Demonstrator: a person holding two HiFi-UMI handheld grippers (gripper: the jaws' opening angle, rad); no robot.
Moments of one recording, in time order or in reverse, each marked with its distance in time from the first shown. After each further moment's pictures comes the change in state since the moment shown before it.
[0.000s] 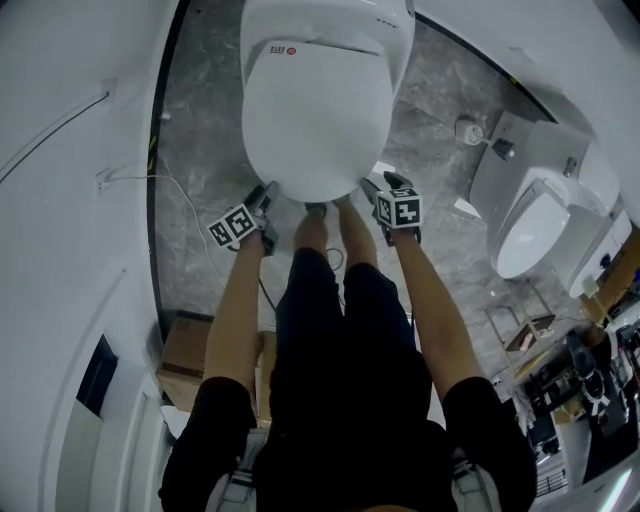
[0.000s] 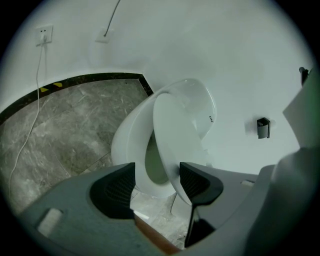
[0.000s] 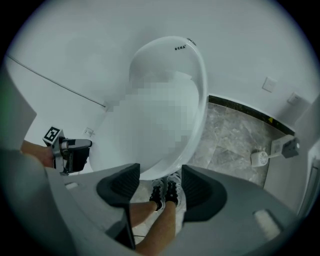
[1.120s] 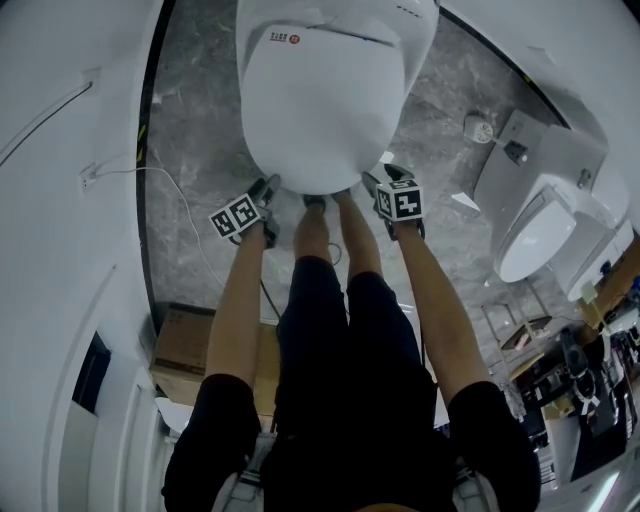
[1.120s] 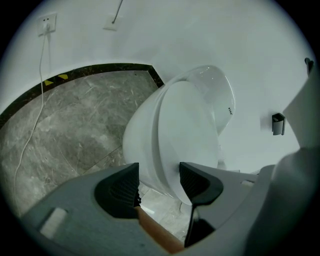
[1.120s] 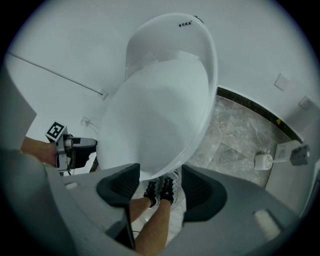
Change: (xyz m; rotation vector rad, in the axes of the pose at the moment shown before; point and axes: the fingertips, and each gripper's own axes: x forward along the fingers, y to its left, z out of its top) left arm 0.051 0.062 -0.021 -0.024 0.062 0.091; right arm 0.059 -0.016 -0.010 -0.050 0.104 0.001
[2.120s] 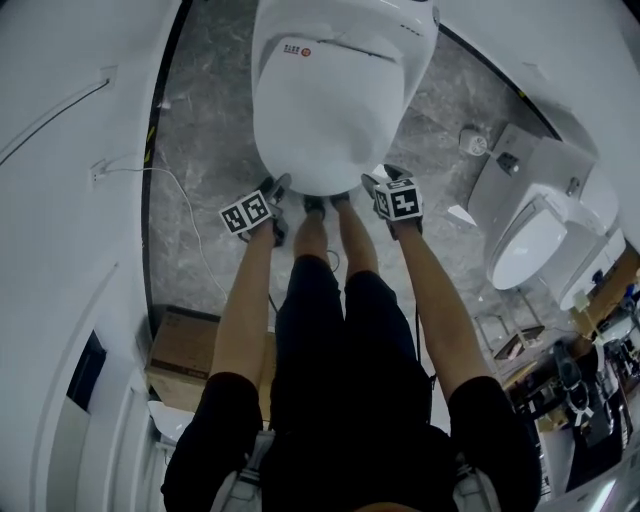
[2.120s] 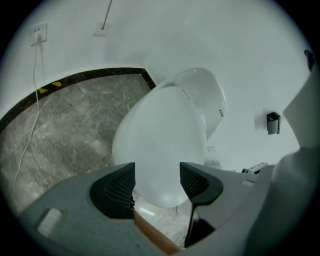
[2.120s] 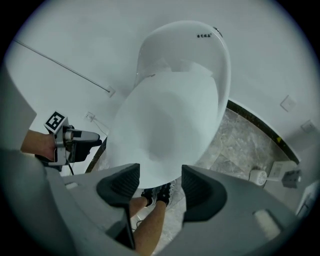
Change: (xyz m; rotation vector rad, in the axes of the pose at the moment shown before) left arm -0.011 -0.044 0.017 0.032 -0.019 -0.029; right arm -0.024 0.017 0.032 -0.116 0.006 -0.009
